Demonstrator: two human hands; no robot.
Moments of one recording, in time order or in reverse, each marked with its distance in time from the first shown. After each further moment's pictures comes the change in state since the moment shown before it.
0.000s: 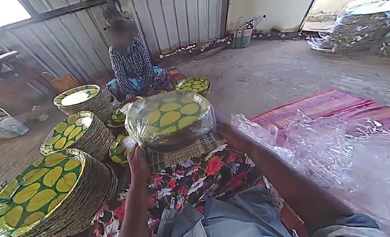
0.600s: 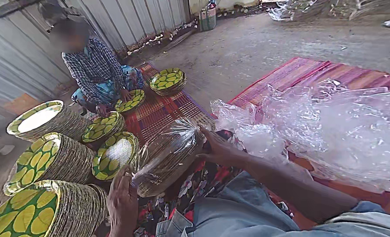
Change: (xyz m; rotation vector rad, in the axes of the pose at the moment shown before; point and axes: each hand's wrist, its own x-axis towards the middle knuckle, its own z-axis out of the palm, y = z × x) left_hand -0.039 -0.008 -0.043 0.983 -0.395 0.739; right_hand -0.072 0.032 0.013 -0.381 0.061 -0.128
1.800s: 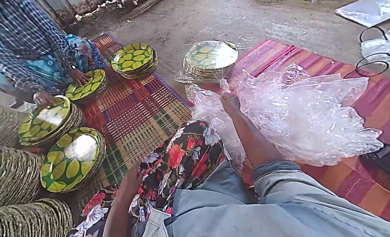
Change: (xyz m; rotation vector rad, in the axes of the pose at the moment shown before) left_hand 0.010 -0.026 0.145 -0.218 -0.936 -0.270; right_hand 0.041 0.233 -0.084 -0.236 0.381 0.824
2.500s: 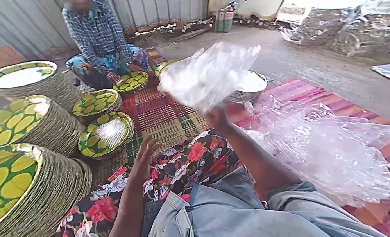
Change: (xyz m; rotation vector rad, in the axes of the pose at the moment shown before) left_hand -0.055 0.024 -0.028 -1.150 0.331 0.234; right_hand -0.159 -0.175 -0.001 0.481 0.231 -1.215
